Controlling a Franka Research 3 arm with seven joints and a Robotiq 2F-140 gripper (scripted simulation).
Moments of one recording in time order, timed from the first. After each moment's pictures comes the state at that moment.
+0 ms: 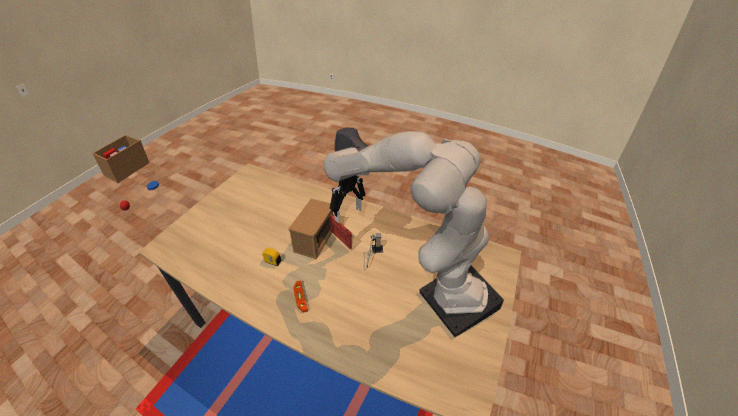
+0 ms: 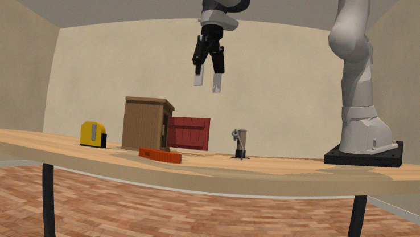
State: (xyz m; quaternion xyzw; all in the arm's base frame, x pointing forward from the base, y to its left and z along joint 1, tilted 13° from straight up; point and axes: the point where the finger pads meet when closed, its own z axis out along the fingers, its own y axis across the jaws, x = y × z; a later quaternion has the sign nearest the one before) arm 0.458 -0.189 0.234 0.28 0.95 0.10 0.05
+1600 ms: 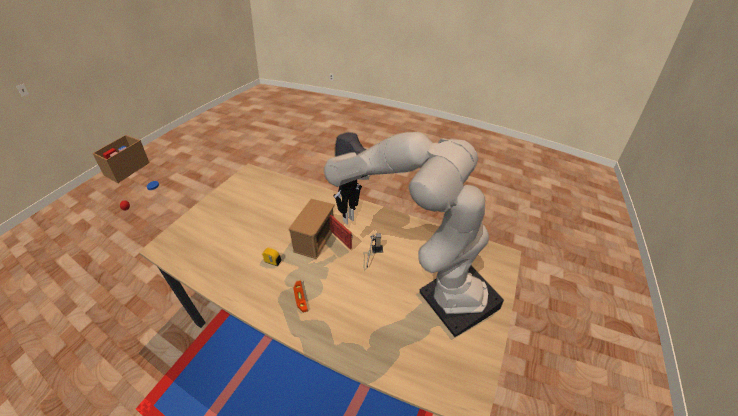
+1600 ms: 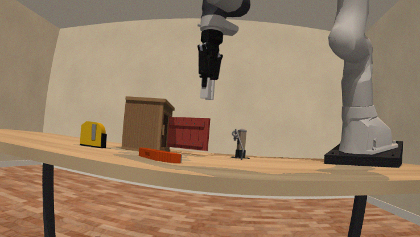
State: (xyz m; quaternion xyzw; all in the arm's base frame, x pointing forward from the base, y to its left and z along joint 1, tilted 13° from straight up) arm 0.461 -0.186 0.215 0.29 0.95 0.10 0.05
